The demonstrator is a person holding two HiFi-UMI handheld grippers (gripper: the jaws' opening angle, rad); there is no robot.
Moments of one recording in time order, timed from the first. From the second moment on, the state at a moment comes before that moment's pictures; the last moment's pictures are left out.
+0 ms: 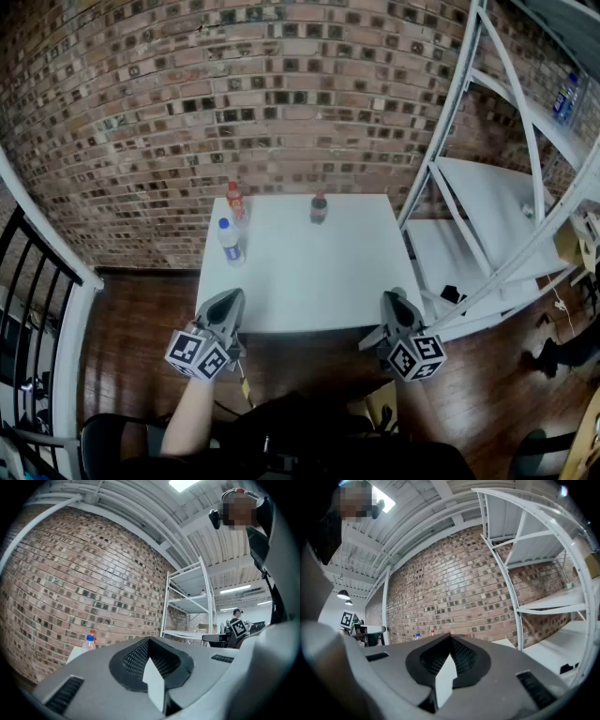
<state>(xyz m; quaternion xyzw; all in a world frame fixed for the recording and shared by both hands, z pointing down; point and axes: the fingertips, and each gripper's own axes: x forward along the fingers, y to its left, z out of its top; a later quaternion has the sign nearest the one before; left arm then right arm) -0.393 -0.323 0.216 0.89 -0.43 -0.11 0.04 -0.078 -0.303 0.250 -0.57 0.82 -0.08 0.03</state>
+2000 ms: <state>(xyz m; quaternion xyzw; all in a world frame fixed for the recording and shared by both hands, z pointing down) -0.007 -0.227 0.233 0.99 0.06 -0.08 0.09 0.132 0.063 0.264 -0.91 0.41 -0.06 0.03</state>
